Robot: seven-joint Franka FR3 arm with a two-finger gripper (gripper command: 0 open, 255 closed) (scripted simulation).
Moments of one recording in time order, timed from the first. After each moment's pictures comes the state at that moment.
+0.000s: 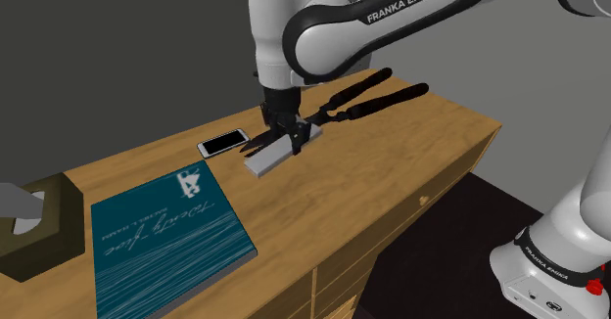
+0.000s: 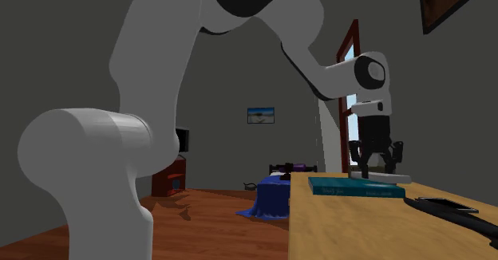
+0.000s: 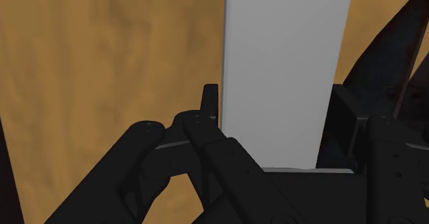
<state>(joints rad) -0.03 0.32 0.70 -1.77 -0.22 1.99 2.15</state>
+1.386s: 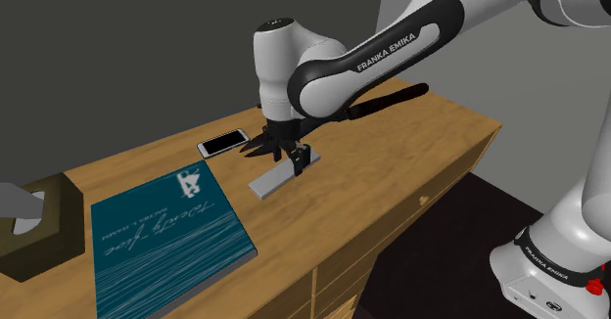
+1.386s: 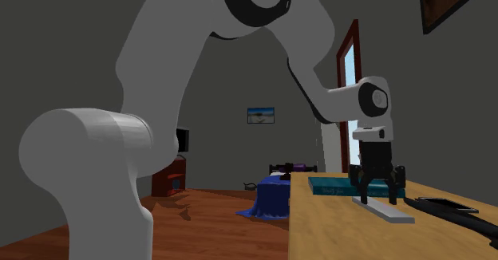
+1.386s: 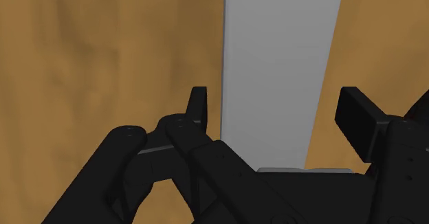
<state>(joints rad) -0.01 0.41 0.67 -1.85 -0.29 2.13 2.20</state>
